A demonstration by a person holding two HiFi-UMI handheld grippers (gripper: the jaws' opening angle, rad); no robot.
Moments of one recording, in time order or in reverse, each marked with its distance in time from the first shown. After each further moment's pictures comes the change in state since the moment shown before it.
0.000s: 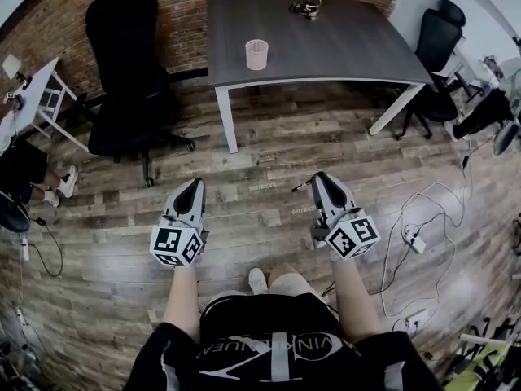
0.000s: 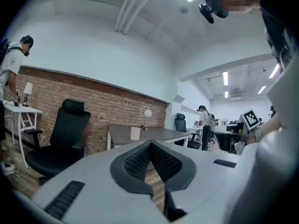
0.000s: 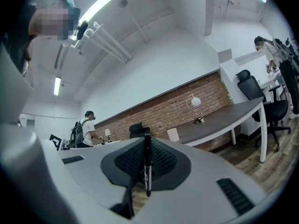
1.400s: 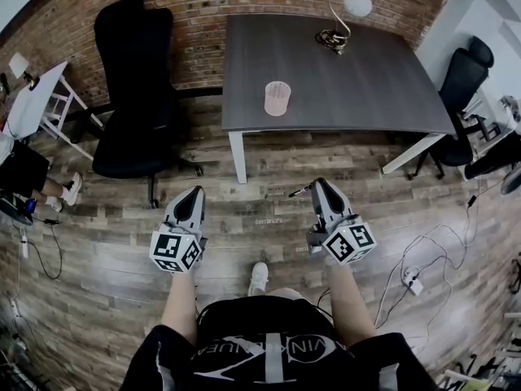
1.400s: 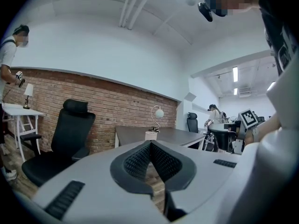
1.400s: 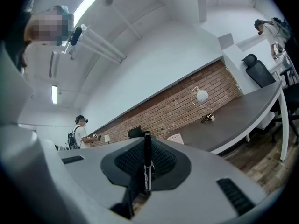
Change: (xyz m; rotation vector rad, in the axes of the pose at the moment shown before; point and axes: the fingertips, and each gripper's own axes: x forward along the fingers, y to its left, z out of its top) left arm 0.135 0.101 0.029 0.006 0.013 0.079; right arm 0.188 -0.070 0.028 0.078 -0.013 0.060
